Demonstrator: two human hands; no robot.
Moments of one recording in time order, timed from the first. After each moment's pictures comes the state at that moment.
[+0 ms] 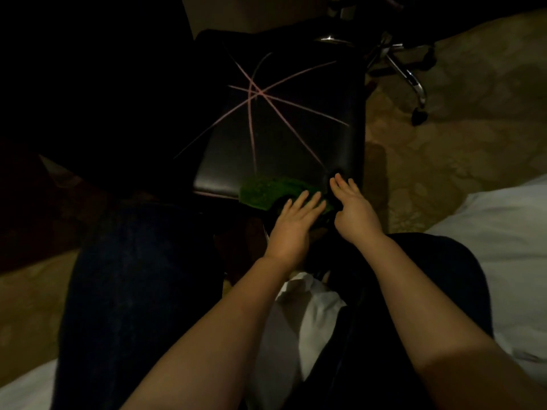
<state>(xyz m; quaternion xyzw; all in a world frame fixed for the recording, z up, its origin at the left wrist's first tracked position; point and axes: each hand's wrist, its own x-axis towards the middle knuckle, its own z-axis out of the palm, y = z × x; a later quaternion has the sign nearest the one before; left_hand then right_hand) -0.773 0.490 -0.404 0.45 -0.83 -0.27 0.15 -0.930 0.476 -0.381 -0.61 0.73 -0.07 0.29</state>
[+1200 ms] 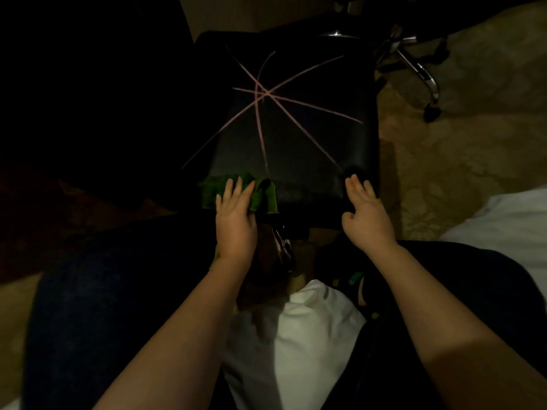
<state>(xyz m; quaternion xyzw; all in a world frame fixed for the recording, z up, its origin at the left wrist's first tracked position) -0.686 0.458 -0.413 0.66 -0.68 -0.17 0.27 -0.926 0.472 -0.393 -0.59 0.75 -0.11 0.28</state>
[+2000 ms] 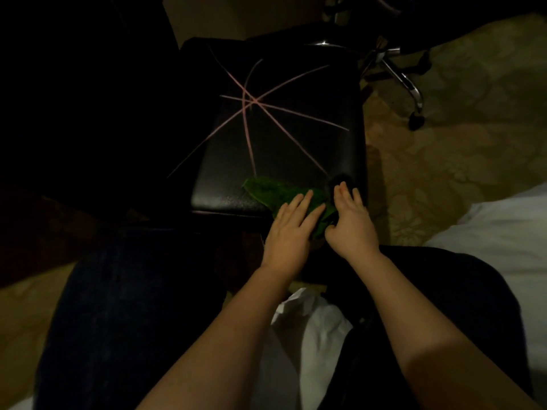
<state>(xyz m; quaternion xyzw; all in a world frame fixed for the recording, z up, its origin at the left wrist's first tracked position) -0.774 0.472 -0.408 0.48 -0.84 -0.20 0.17 -0.918 0.466 -0.387 -0.59 0.77 -0.04 0.24</state>
